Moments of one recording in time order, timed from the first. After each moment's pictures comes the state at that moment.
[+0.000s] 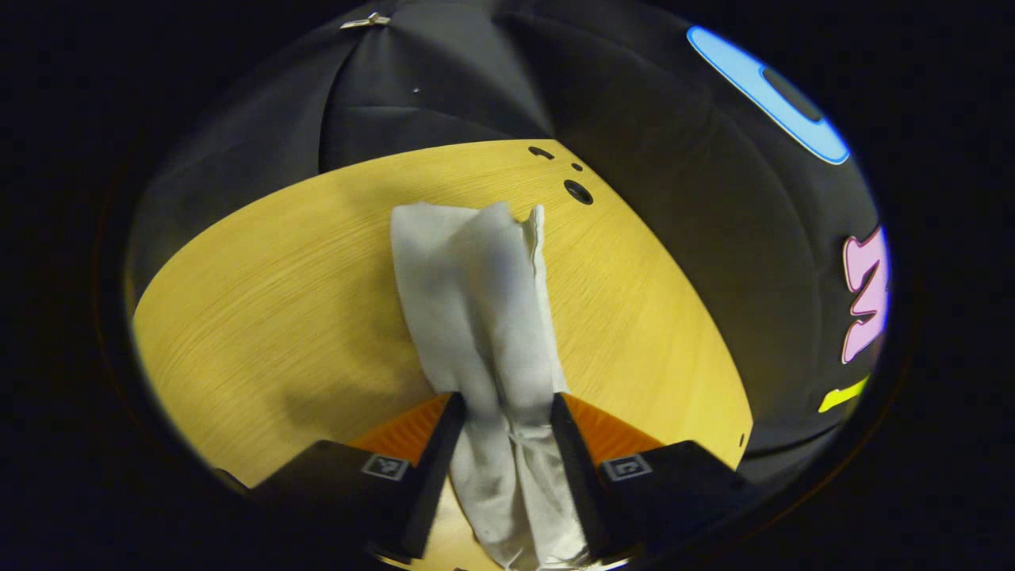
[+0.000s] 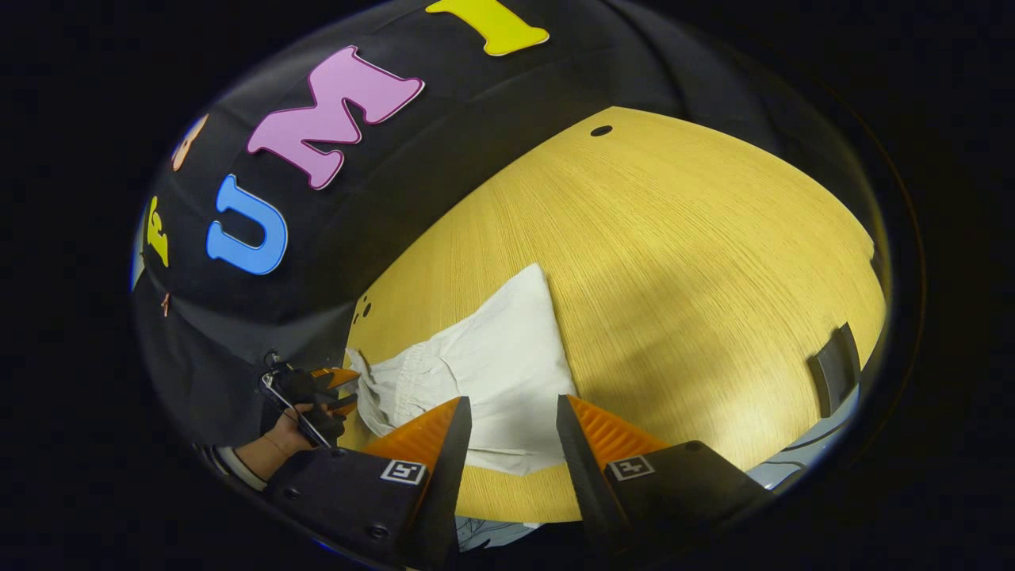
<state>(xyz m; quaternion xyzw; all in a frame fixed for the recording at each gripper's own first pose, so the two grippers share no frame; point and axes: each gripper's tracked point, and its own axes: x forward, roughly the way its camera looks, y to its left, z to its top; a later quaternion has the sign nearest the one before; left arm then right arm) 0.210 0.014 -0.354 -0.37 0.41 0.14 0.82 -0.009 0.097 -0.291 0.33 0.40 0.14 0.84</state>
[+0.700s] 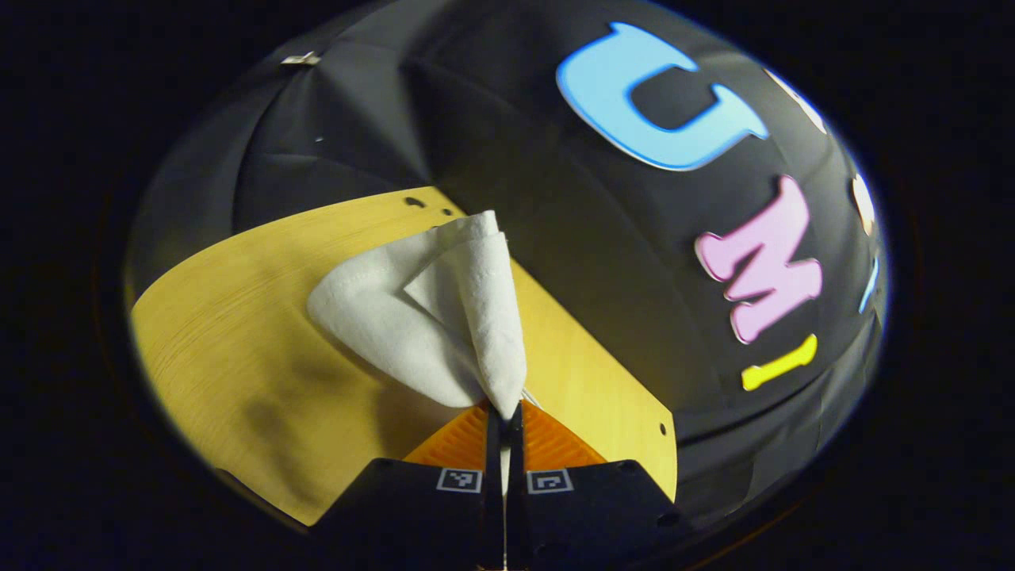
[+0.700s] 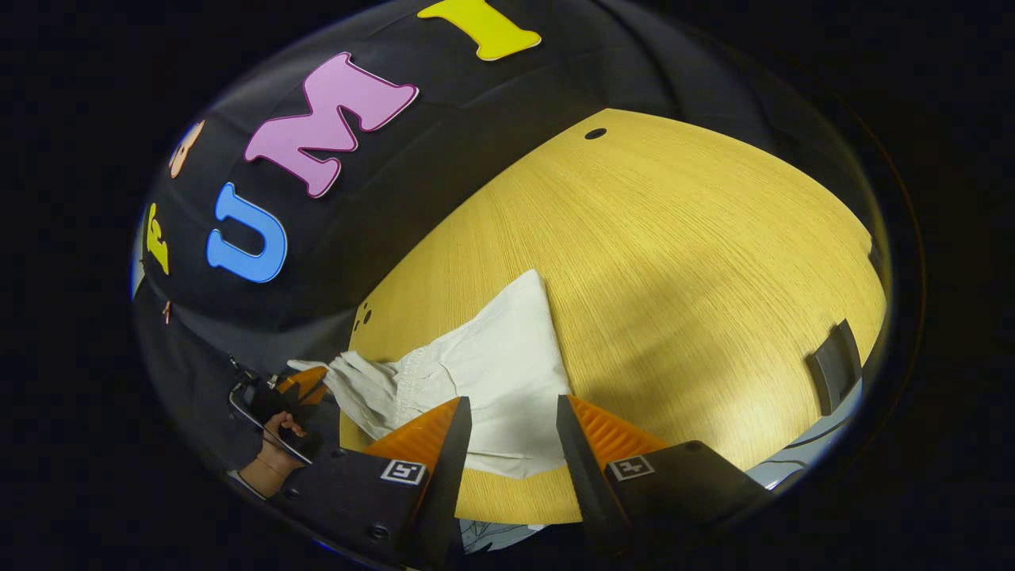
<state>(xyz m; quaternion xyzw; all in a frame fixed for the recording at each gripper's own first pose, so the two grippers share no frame) 0.191 -0.064 -0.219 -0.37 0.27 -0.05 0.89 -0.006 0.096 -0.288 0.34 0.40 0.13 0.84</state>
